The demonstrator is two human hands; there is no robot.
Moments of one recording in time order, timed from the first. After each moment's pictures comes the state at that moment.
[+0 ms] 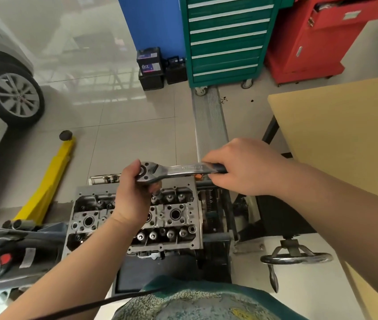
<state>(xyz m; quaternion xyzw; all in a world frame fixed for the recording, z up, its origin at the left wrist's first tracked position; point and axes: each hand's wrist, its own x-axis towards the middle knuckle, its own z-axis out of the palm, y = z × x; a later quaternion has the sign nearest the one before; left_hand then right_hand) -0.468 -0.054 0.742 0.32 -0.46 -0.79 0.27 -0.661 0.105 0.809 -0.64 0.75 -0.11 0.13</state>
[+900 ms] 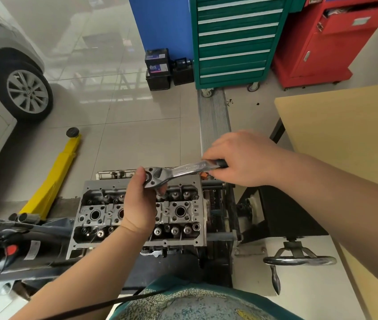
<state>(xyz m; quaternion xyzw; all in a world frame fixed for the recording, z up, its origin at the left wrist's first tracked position) -0.450 -0.036 0.729 0.35 -0.50 -0.72 0.33 -0.667 0.087 0.809 -0.69 0.71 -0.08 0.10</state>
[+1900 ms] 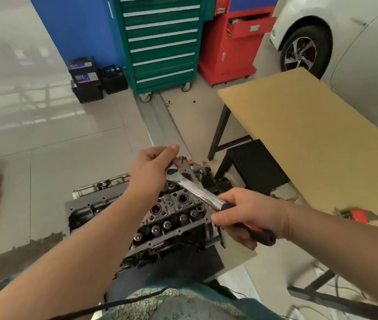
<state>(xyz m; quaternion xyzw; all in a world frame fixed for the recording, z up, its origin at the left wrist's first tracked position) -0.442 -0.094 0.760 0.21 -0.67 -0.70 0.10 -0.494 0.146 0.791 -0.22 0.63 -0.45 0.60</state>
